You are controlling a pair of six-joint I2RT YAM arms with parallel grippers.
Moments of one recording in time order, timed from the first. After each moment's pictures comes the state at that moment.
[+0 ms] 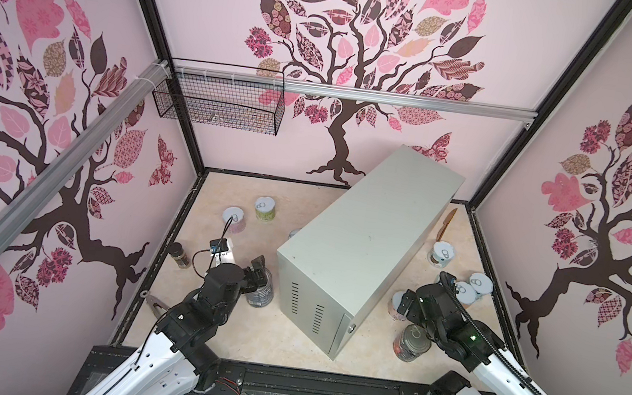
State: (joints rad) left arm -0.58 0.55 0.51 -0.46 -0.46 -0.63; right arm 0.59 0.77 0.63 -0.79 0.40 0.83
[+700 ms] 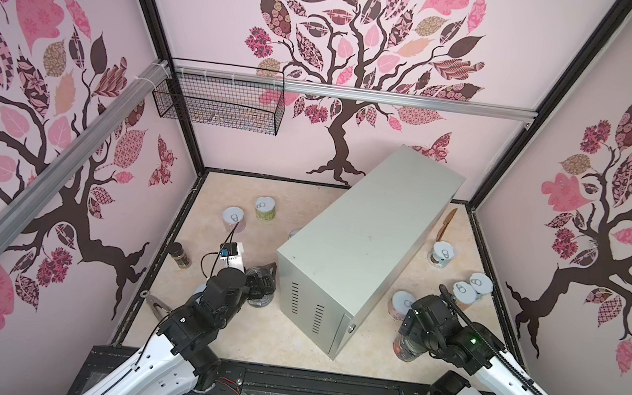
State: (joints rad) left arm -0.62 0.55 0.49 -0.41 -0.34 -0.66; right arm 0.67 0.75 0.61 -1.05 0.29 1.03
